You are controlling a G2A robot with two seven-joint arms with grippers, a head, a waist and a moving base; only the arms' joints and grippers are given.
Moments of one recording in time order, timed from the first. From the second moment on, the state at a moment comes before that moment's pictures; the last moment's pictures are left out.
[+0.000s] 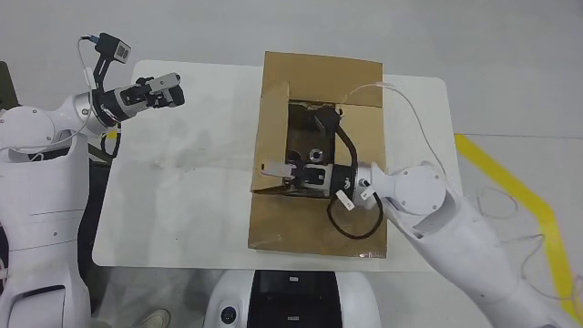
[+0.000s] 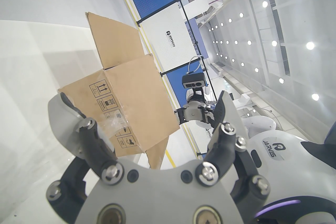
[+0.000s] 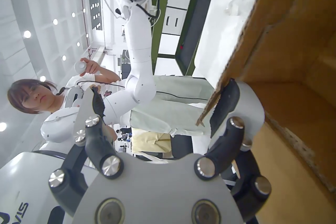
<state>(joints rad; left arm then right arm) 1.08 -0.96 -1.72 -1.46 -0.37 -0.27 -1.29 -1.04 -1.13 0.86 -1.88 0.31 0.09 0.73</state>
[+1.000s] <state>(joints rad) 1.00 -0.96 -1.59 -1.46 -0.49 -0.23 -1.32 -0.82 -1.31 0.54 -1.63 0.28 -0.05 0.60</state>
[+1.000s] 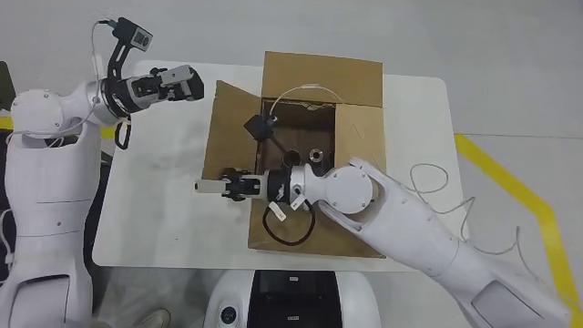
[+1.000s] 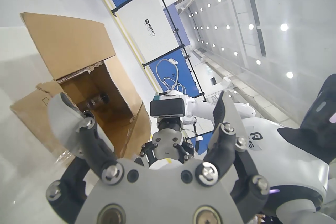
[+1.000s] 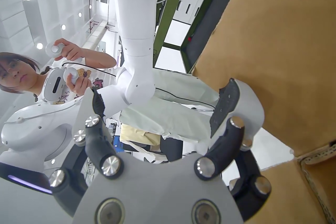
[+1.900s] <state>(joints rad) 0.89 -0.98 -1.36 -1.20 -0.33 -0.26 -1.22 -1.10 -1.21 0.95 -1.87 0.22 0.08 0.69</state>
